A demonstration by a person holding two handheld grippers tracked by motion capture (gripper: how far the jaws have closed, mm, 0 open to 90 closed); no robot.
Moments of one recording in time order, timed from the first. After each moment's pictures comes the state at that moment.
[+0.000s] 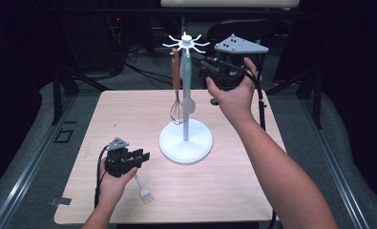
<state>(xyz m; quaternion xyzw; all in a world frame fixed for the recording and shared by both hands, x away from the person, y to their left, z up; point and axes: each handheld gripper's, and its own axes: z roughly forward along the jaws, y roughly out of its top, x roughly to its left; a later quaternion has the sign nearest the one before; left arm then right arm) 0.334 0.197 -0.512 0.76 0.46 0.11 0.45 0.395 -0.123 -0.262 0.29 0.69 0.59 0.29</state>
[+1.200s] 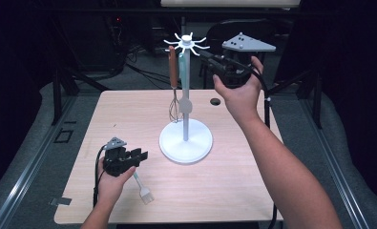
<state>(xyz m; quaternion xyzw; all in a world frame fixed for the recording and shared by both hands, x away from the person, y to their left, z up) 0.335 0.203 -0.511 0.75 0.47 0.11 0.45 0.399 -0.136 -0.261 0.31 0.69 0.59 0.30</state>
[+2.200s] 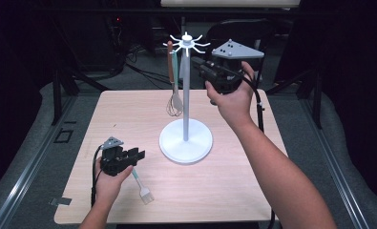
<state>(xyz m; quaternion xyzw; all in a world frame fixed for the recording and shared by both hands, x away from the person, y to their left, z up) 0.336 0.210 -0.511 0.74 0.48 0.12 0.45 0.395 -0.122 -0.273 0.30 0.70 0.58 0.30</state>
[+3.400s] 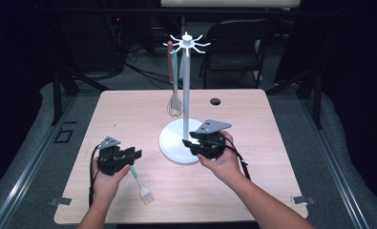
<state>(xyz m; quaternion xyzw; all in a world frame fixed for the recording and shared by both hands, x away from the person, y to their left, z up) 0.338 0.219 -0.513 0.74 0.49 0.13 0.44 0.355 -0.107 -0.458 0.30 0.81 0.46 0.18</state>
